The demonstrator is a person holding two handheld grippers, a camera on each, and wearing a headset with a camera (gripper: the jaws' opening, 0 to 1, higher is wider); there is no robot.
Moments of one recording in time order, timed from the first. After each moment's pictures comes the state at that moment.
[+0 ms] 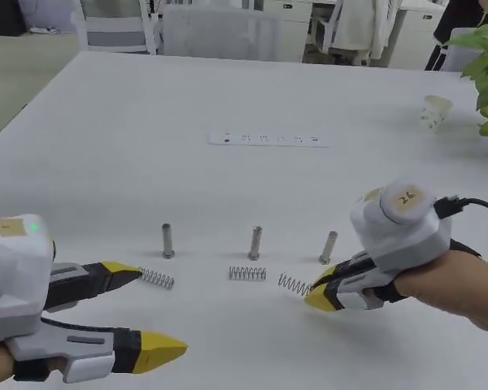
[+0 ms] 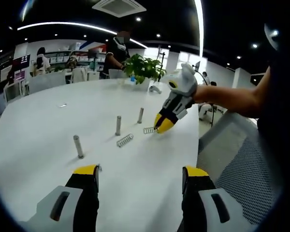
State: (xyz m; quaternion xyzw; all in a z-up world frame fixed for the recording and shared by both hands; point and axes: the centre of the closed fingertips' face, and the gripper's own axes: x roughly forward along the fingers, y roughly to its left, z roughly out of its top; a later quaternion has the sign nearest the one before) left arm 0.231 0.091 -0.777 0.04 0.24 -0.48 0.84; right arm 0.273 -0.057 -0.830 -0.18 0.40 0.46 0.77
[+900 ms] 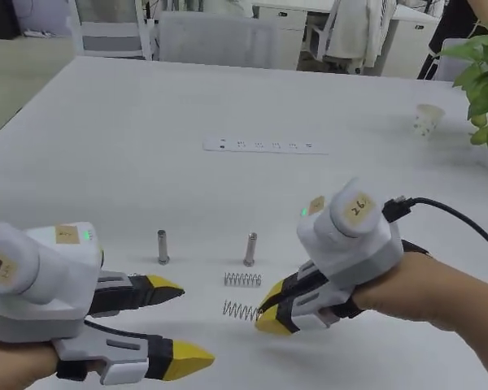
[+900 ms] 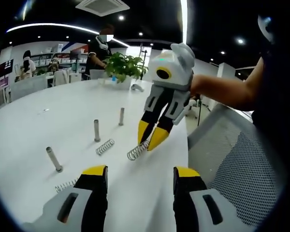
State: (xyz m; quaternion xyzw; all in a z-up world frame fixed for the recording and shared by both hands) left arm 0.225 0.052 -0.784 0.06 0.23 -0.55 0.80; right arm 0.236 0.008 -0.812 -0.22 0.37 0.57 0.70
